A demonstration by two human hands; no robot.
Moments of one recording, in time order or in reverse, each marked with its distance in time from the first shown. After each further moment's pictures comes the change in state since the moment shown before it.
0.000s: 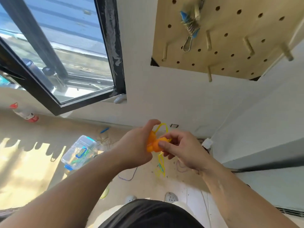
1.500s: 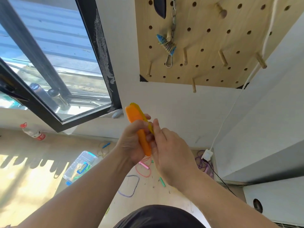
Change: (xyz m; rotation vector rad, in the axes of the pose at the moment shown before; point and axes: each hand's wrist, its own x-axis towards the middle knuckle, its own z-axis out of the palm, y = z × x) left_hand 0.038 0.087 0.013 -1.710 0.159 -0.247; right_hand -0.033 -0.006 -0.027 -1.001 0.399 -0.562
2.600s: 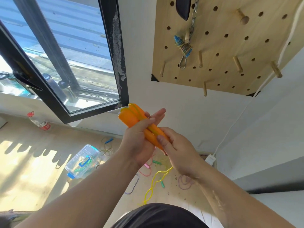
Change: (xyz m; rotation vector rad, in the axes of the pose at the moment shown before) left_hand -0.021 0.010 -0.007 -0.095 0.066 0.133; right_hand 0.018 -0.001 -0.001 0.722 -0.297 0.247
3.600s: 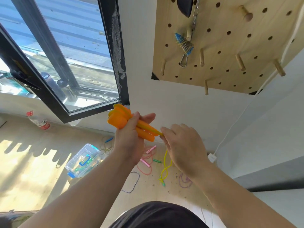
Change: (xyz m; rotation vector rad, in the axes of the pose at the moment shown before) left_hand 0.008 0.006 -0.014 0.150 0.274 0.138; right_hand 0.014 0.011 -0.001 -0.976 0.255 -0.319
